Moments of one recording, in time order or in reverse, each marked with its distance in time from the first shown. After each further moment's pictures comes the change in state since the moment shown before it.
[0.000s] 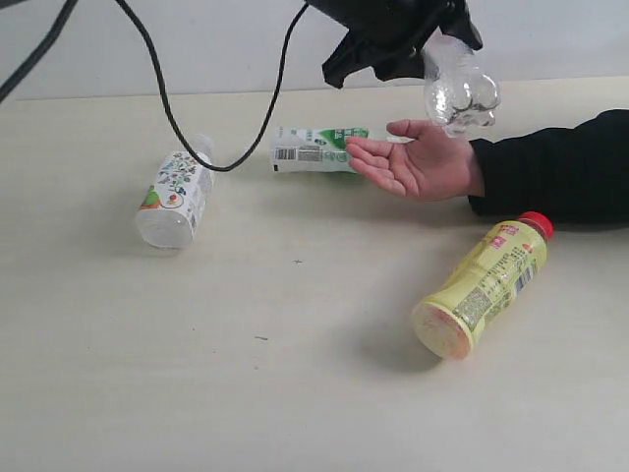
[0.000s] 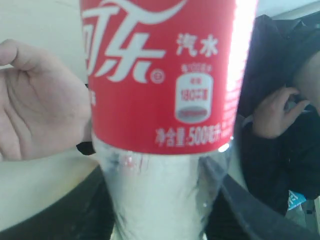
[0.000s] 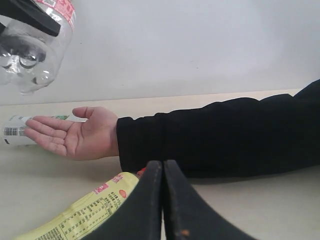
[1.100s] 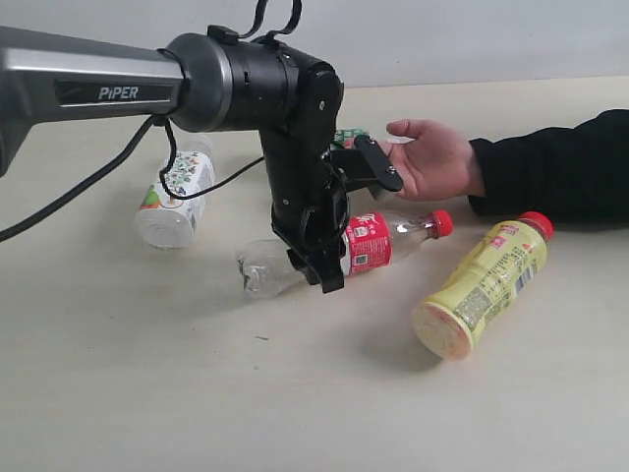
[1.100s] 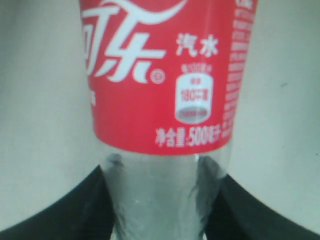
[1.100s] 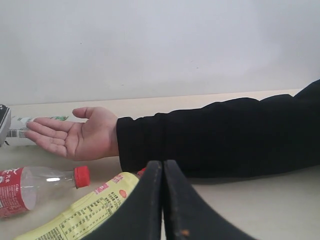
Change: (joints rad) left arm -0.057 0.077 0.304 0.563 0.301 0.927; right arm 0.000 0.000 0.000 0.000 0.000 0.000
